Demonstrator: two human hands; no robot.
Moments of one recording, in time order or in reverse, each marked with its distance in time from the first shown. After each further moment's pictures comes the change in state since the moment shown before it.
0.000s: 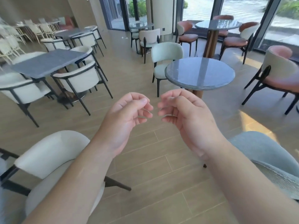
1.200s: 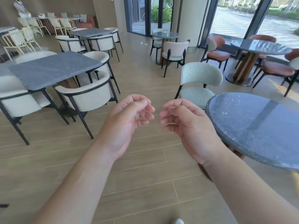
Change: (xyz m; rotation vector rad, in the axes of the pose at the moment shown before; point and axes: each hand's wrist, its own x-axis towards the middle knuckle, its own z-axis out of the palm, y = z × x) left_hand 0.528 -0.040 -0.300 -0.097 0.090 0.082; right_hand 0.601 0.137 0.123 -0.043 -0.127 0.081
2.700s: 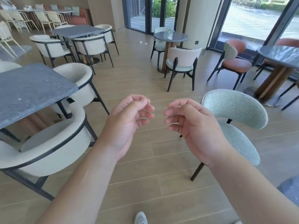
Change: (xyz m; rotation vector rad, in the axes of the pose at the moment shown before) left_hand 0.760 -0.129 -0.154 -0.046 0.076 -0.031; right_hand 0.772 0.065 -0.116 0.010 0.044 0.052
